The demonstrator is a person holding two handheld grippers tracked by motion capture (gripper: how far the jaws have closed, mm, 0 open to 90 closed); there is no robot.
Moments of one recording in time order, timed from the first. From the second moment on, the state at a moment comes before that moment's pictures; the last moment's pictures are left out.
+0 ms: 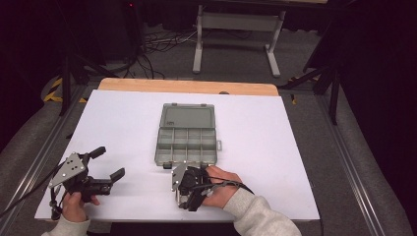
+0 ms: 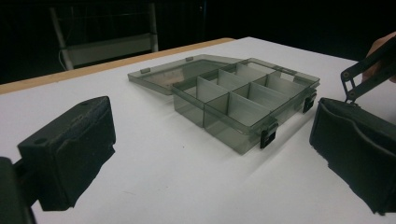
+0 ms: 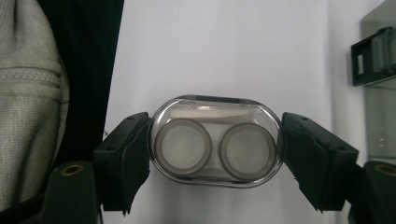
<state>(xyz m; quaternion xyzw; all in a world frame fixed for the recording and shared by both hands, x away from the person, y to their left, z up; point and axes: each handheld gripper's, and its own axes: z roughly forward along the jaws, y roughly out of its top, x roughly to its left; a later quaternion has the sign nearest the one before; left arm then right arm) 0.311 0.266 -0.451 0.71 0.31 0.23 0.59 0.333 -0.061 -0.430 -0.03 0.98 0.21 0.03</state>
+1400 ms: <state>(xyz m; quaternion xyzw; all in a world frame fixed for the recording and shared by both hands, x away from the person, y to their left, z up) 0.311 0.266 -0.451 0.71 0.31 0.23 0.59 0.346 -0.088 -0.379 0.01 0.93 0.36 0.10</state>
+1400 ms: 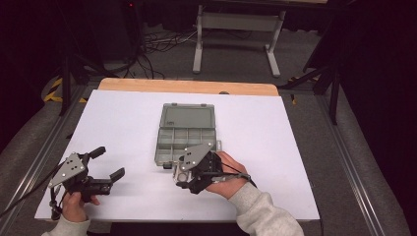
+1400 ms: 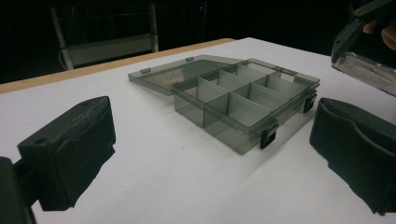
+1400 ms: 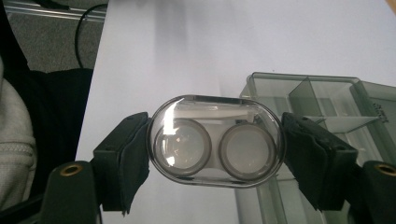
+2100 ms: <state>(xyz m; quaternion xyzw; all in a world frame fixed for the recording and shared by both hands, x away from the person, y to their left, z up) 0.311 0.267 -0.451 0.71 0.31 0.23 0.59 0.363 -0.081 -0.364 0.00 0.93 0.35 0.12</state>
